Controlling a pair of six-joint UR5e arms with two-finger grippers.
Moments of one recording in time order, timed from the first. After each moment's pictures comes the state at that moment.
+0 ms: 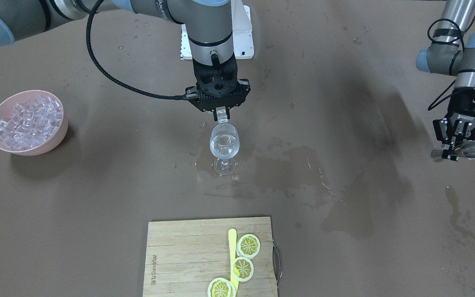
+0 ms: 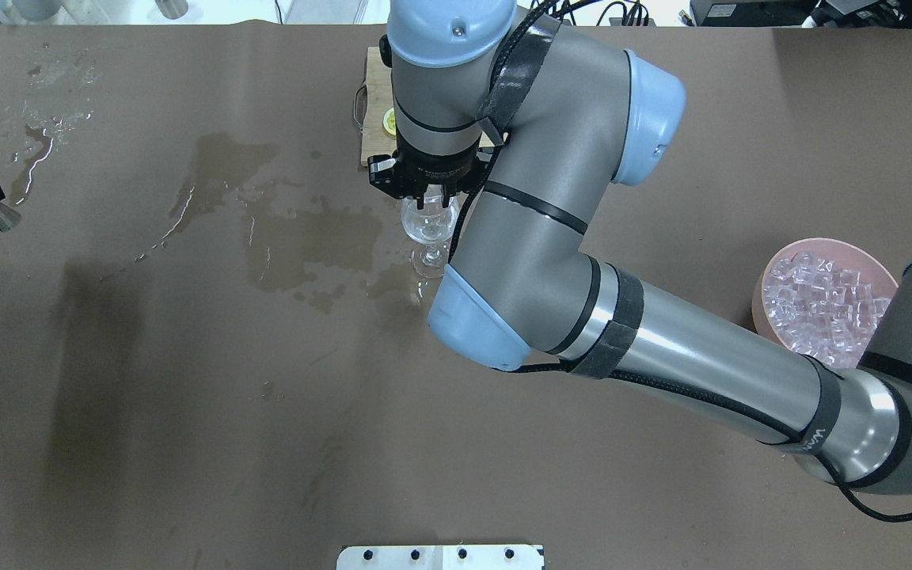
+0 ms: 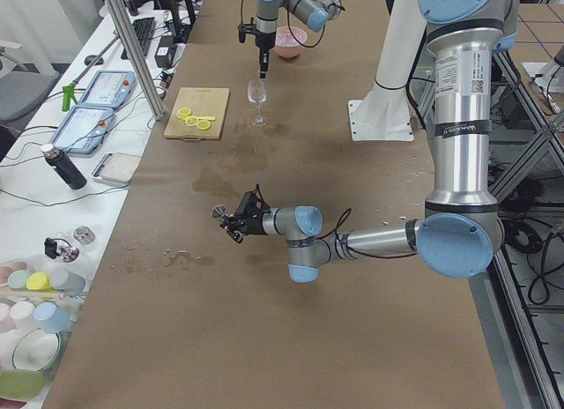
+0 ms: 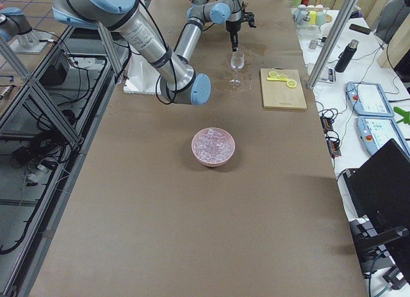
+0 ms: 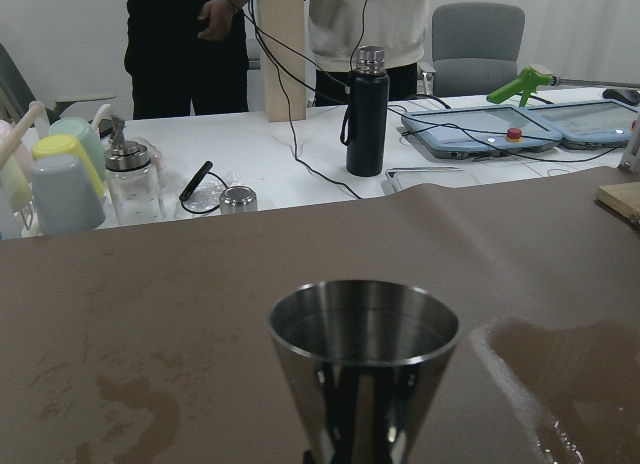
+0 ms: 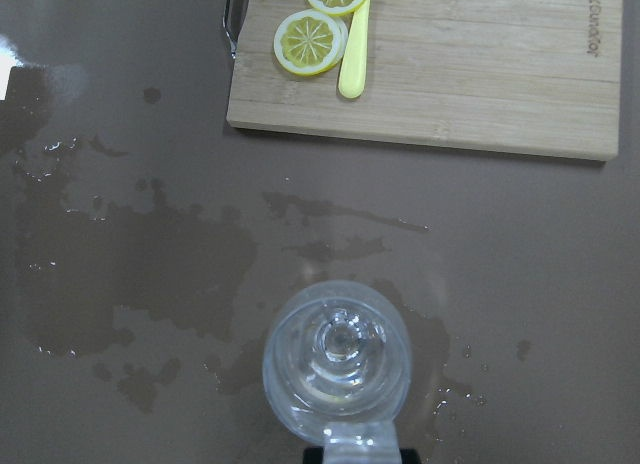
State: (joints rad) left arm -0.88 -1.50 -1.25 -3.37 -1.43 -0.85; right arm 0.64 -0.58 1.63 -1.82 1.91 1.02
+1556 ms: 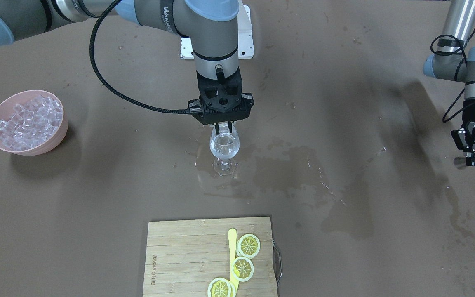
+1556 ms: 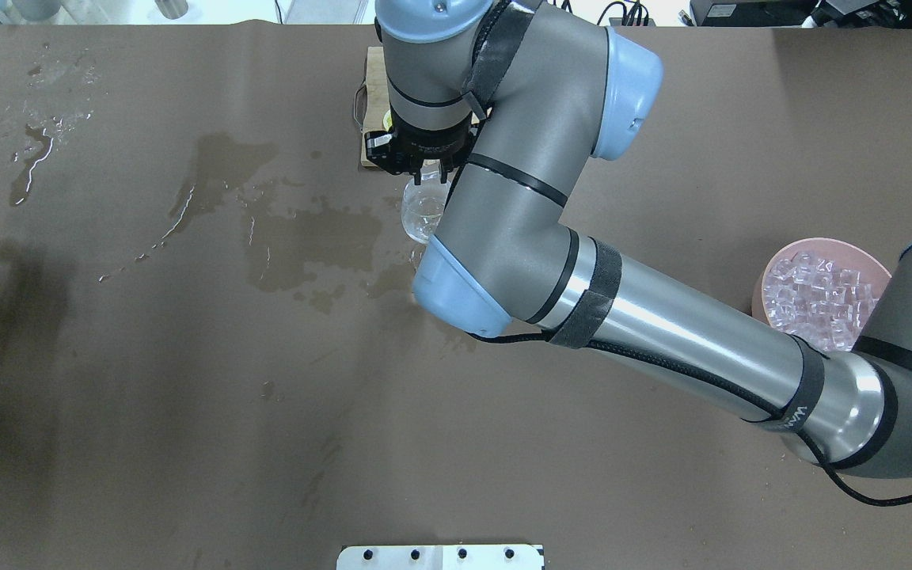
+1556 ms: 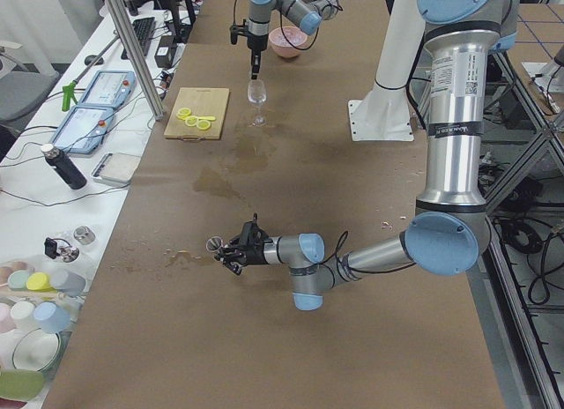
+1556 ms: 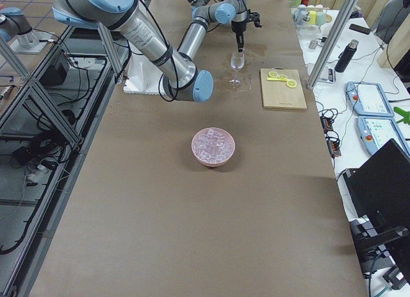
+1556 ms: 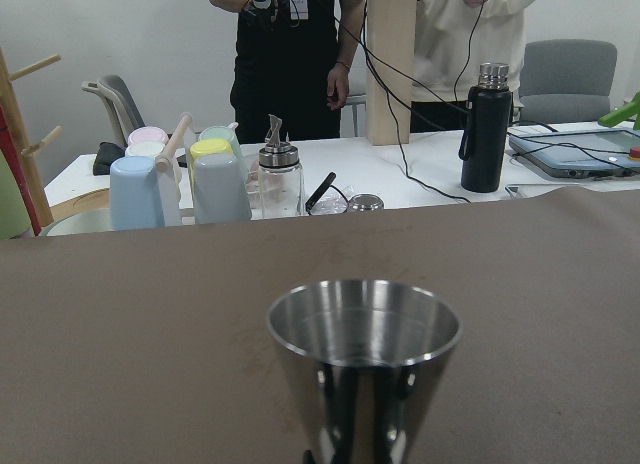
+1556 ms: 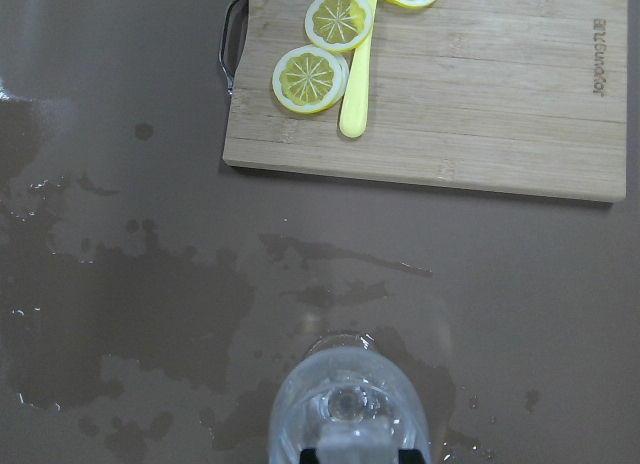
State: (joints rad) left arm -0.86 -1.55 -1.04 -3.45 -1.27 -0.85; right arm 0.66 -0.54 1.55 -1.79 1.89 1.01
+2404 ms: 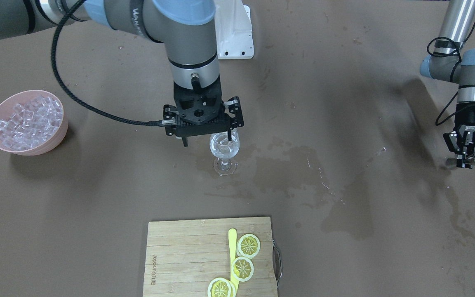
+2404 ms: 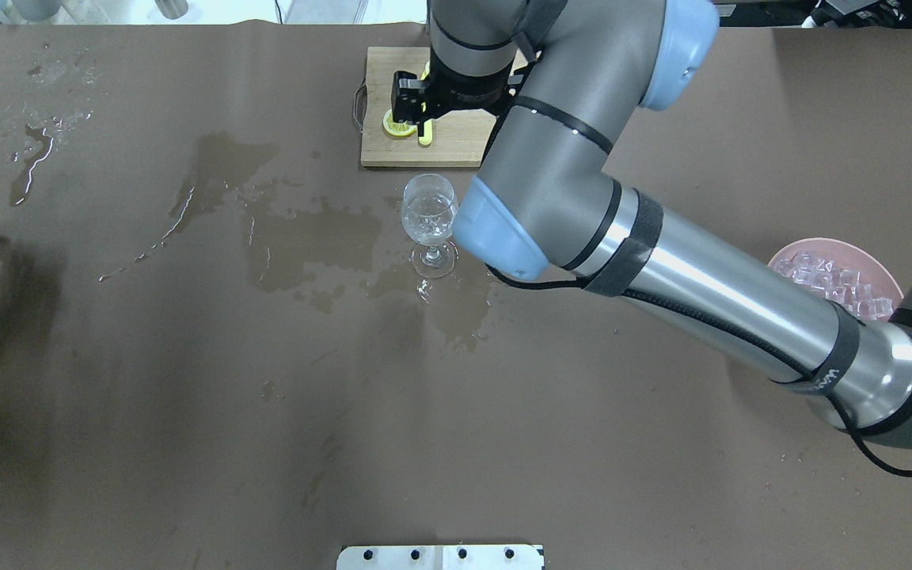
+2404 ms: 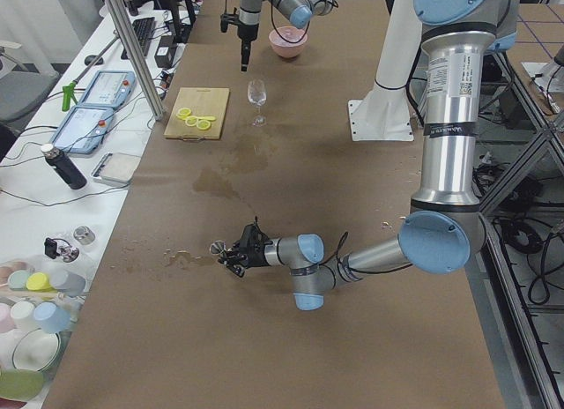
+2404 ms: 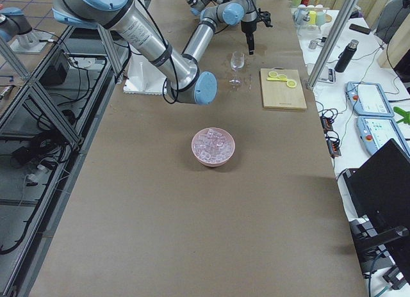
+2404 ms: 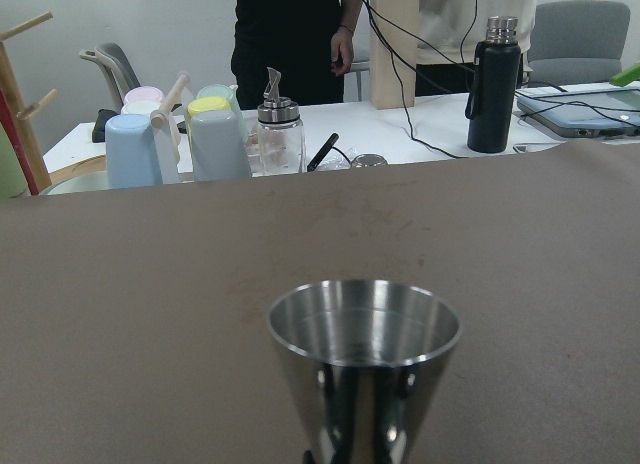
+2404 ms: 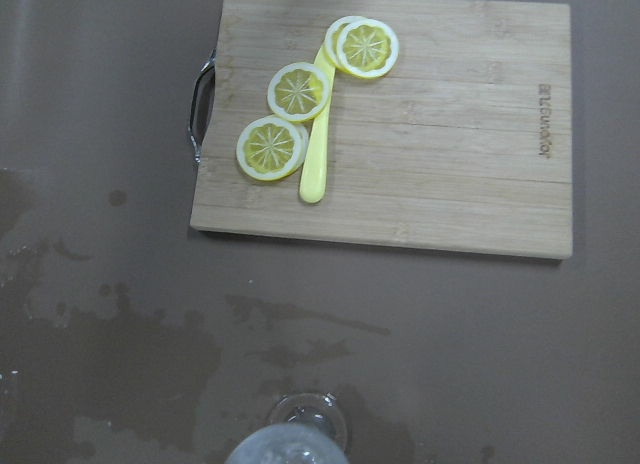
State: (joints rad) left arm -0.83 -1.56 -1.02 -3.42 -1.27 -0.86; right arm 0.79 -0.59 1.57 -1.77 1.96 0.94
